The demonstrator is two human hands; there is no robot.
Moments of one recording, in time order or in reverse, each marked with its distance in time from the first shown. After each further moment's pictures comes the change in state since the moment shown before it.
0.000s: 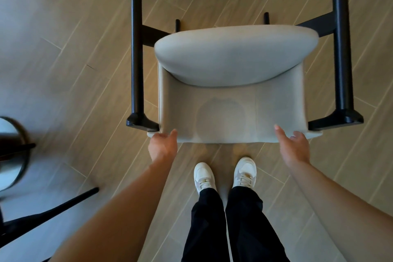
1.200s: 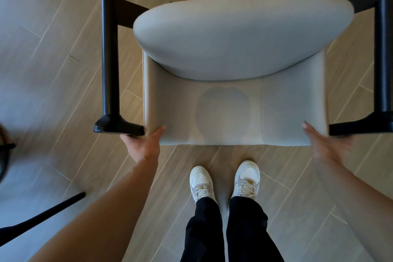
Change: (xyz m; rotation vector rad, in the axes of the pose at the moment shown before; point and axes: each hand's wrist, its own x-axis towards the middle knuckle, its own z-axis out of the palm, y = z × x) left_hand 0.084 -0.035 0.044 -0.430 0.278 0.085; right_hand 0.119 0.042 0.007 0.295 0.350 -0.114
